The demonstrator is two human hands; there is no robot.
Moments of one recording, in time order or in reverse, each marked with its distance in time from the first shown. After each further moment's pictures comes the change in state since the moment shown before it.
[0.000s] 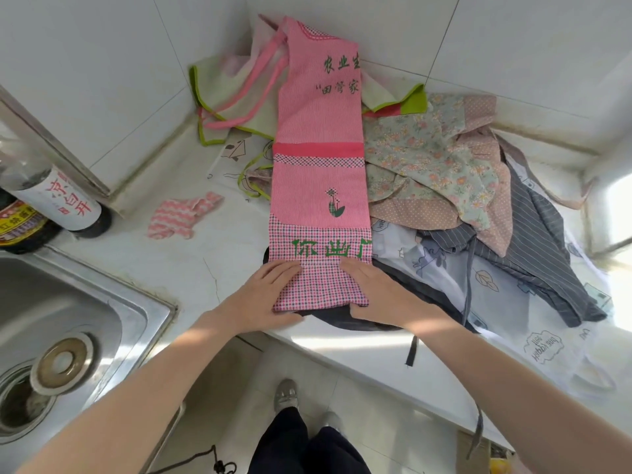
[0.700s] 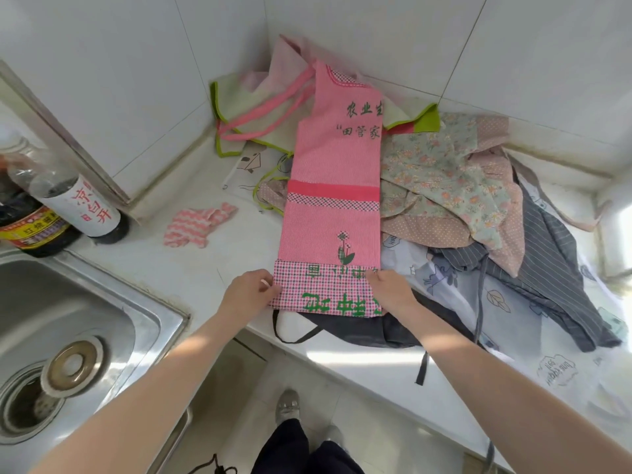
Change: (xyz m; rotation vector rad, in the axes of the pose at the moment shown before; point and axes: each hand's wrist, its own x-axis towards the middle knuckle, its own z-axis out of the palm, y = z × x) left_hand 0.000 0.000 -0.033 -0.388 0.165 -0.633; right_hand 0.032 -0.018 -0.017 0.442 0.178 0.590
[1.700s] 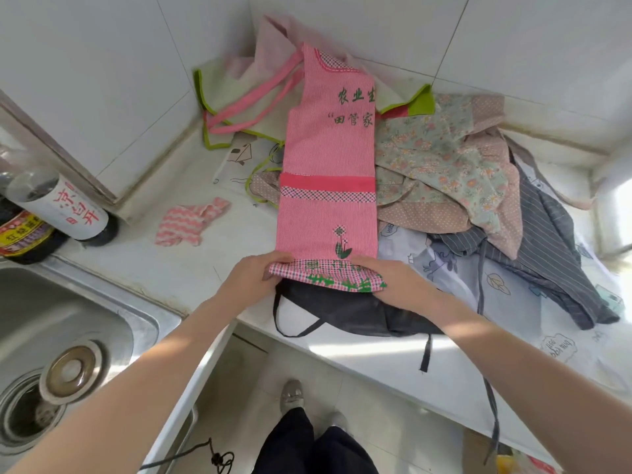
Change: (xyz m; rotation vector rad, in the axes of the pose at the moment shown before) left_hand 0.021 -0.005 -0.007 0.041 0.019 0.444; right_hand -0.004 0.021 -0.019 -0.269 -0.105 -0.467
